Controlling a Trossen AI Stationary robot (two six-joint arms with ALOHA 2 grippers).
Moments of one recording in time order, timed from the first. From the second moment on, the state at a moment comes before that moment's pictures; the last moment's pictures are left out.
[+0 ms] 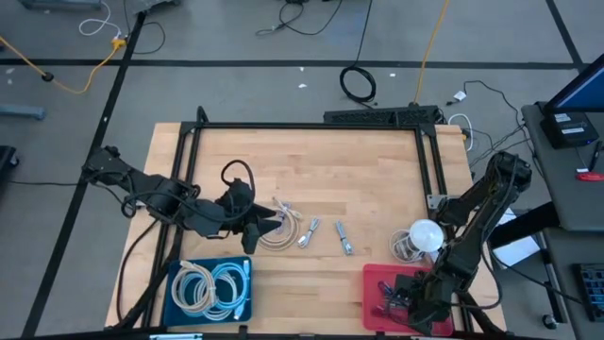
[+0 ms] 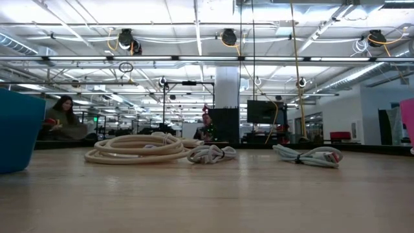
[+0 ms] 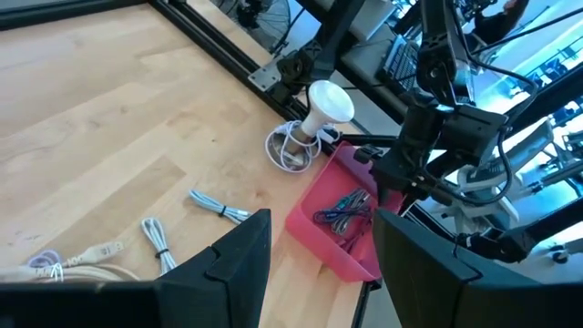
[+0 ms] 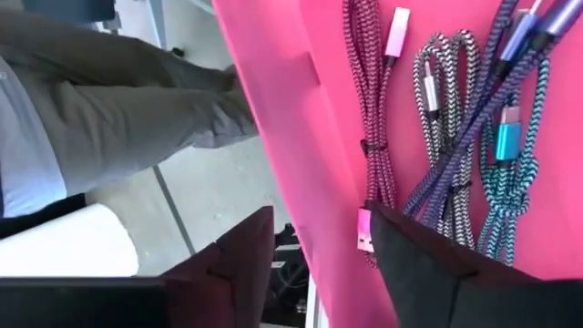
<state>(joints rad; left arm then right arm) -0.47 1.34 1.46 -0.61 -0.51 -0.93 1.00 1.39 0.91 -0.48 -0.13 1.49</state>
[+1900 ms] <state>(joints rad) -0.46 1.34 1.46 -0.61 -0.53 -0.92 0.17 1.56 0.95 -0.58 -0.05 1.03</state>
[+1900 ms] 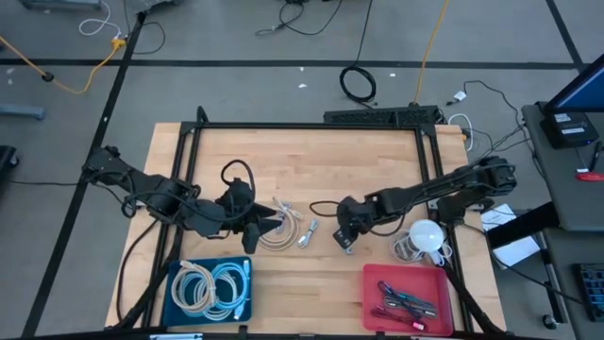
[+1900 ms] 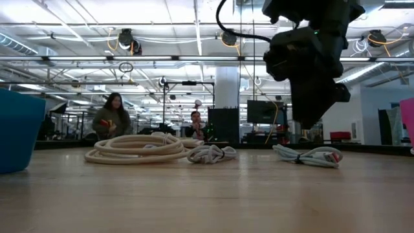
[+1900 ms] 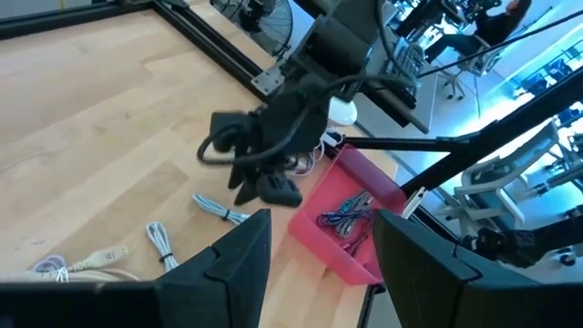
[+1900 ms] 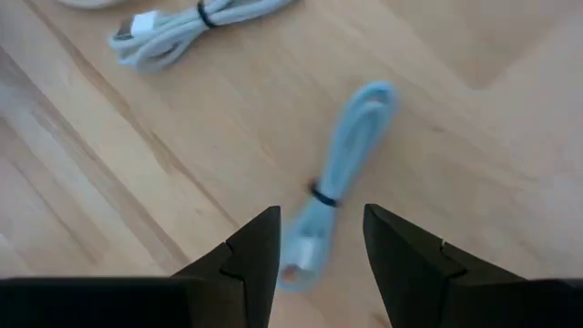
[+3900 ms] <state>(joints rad) -0.46 1.34 1.46 -0.72 -0.49 -0.93 0.95 1.24 0.95 -0.90 0.02 1.41</state>
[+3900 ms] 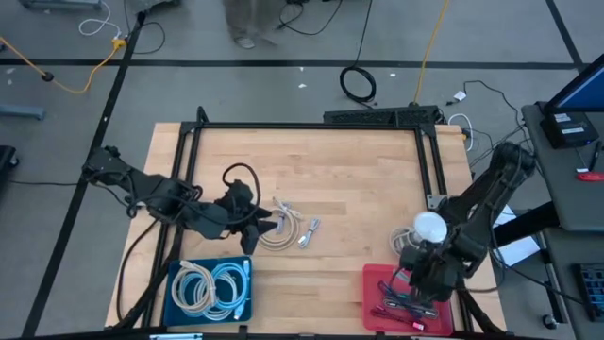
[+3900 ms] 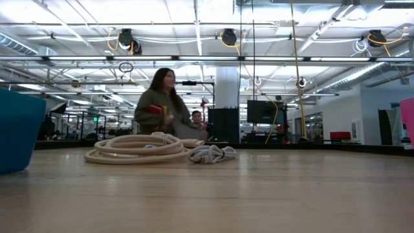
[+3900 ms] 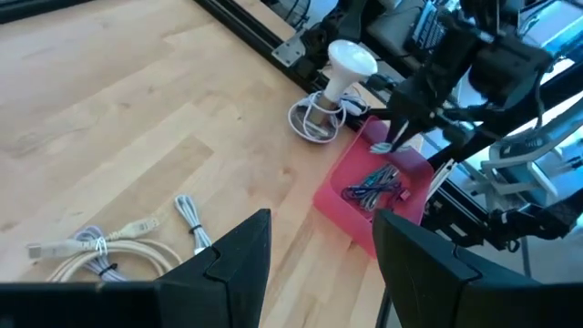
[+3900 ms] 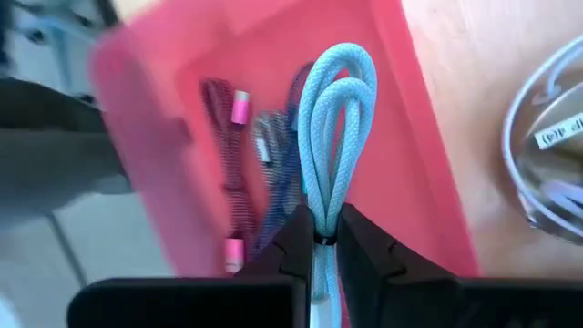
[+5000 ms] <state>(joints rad) -0.48 1.34 1.46 -0.71 -0.48 -0.95 0.95 1.35 0.95 -0.81 -0.16 1.35</state>
